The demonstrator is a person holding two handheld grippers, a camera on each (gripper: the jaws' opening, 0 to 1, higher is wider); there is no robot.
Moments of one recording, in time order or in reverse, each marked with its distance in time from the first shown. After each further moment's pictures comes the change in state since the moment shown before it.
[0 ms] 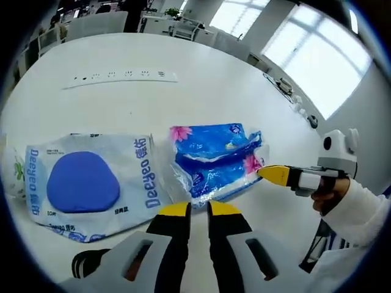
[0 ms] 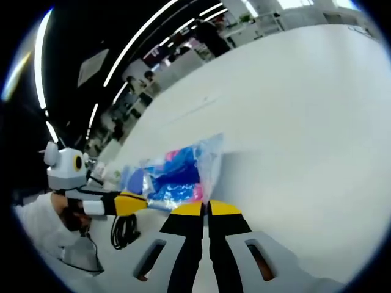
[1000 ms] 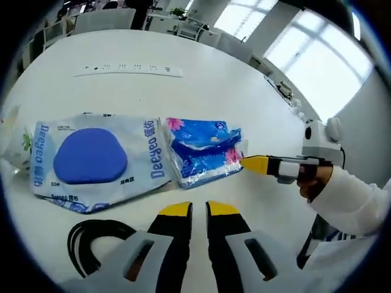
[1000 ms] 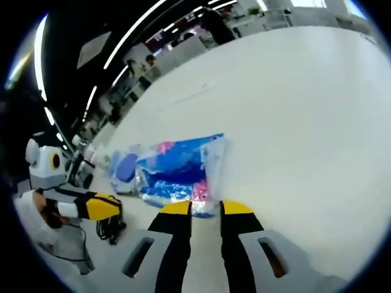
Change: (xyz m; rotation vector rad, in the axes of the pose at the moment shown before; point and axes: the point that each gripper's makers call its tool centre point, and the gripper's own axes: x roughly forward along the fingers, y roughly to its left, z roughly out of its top) left arm -0.030 0.001 -0.028 -0.044 -0.015 -0.010; right arm 0.013 -0.006 -0.012 -0.104 0.064 -0.059
